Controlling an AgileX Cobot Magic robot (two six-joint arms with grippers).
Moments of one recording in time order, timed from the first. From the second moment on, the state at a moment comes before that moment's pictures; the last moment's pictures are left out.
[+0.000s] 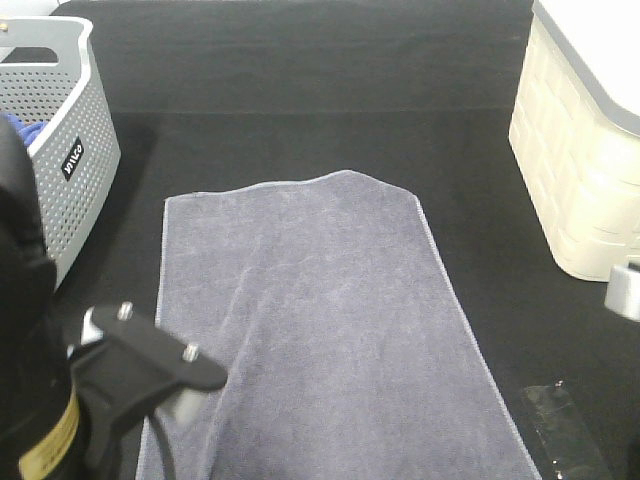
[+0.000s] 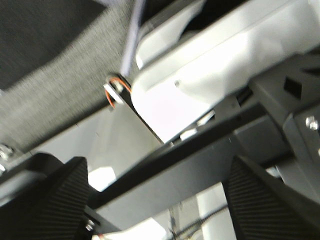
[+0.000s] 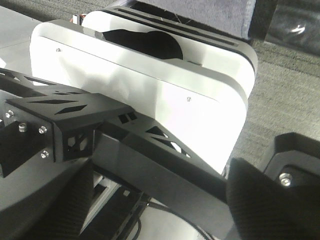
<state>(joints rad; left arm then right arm) -1.12 1.50 -0.90 -0.14 1.21 -0.55 0.34 1.03 -0.52 0.38 1.22 -0.05</state>
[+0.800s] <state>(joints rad) -0.77 1.50 -1.00 0.00 0.93 -0.40 0.34 1.19 -0.82 0.26 1.04 -0.11</state>
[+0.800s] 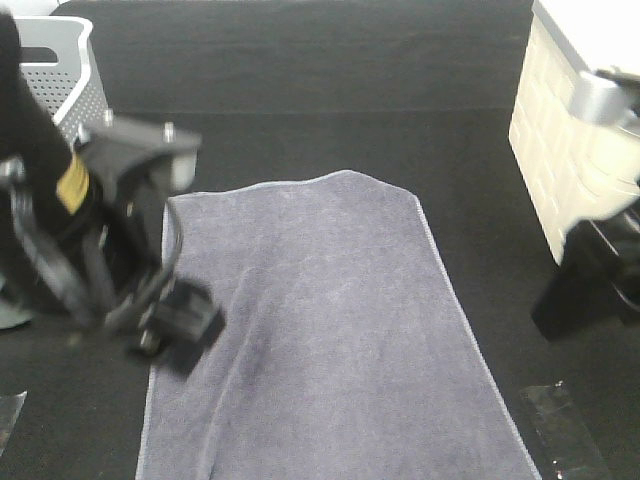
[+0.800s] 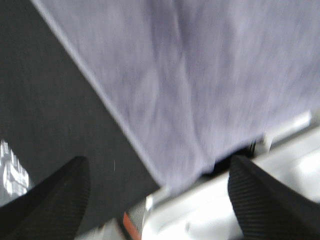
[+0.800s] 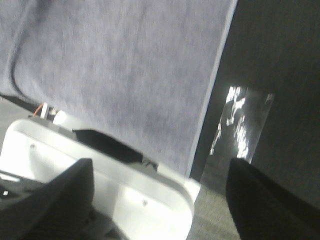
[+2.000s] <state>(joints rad) -0.44 2.00 -1.45 0.03 0.60 -0.31 0.34 2.03 -1.59 0.22 0.82 -0.16</state>
